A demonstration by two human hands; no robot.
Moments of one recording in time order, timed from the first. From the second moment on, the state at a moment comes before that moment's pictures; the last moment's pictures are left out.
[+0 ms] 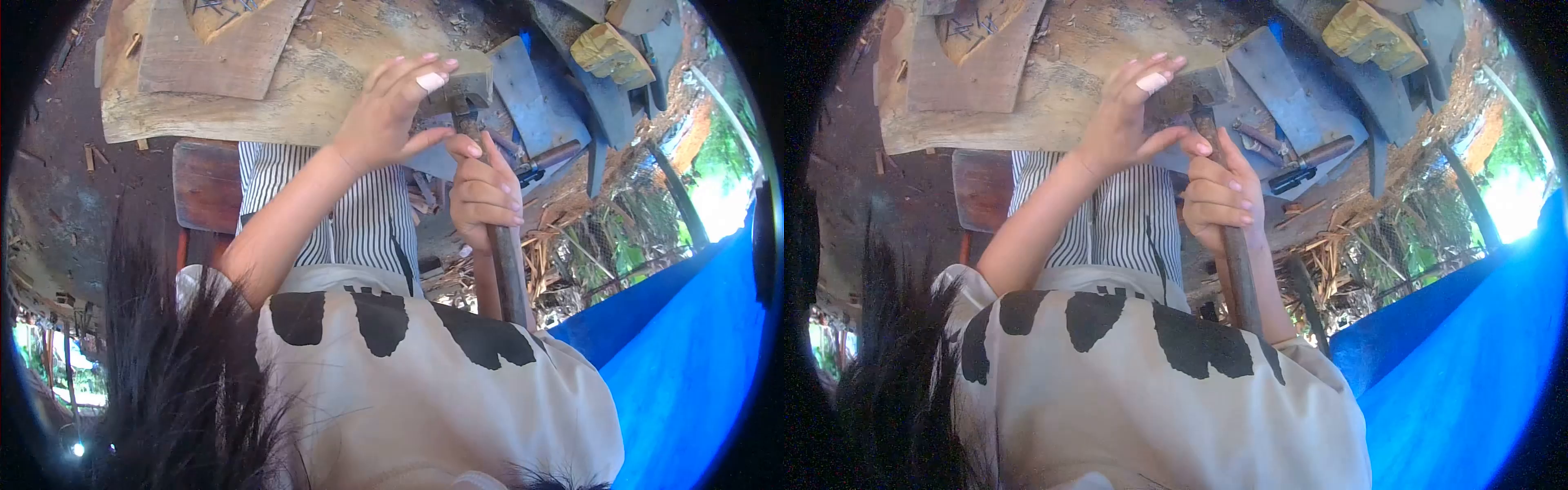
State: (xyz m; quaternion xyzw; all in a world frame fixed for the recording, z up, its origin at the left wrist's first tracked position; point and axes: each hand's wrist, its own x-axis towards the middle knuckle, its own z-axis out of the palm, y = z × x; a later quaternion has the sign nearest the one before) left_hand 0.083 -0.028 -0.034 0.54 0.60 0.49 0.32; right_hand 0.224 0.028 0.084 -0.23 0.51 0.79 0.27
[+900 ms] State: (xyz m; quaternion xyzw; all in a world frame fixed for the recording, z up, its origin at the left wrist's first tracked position) left_hand 0.054 -0.018 -0.042 0.65 0.58 0.36 0.33; right_hand 0.184 0.091 0.098 -0.68 -0.55 0.46 -0.18
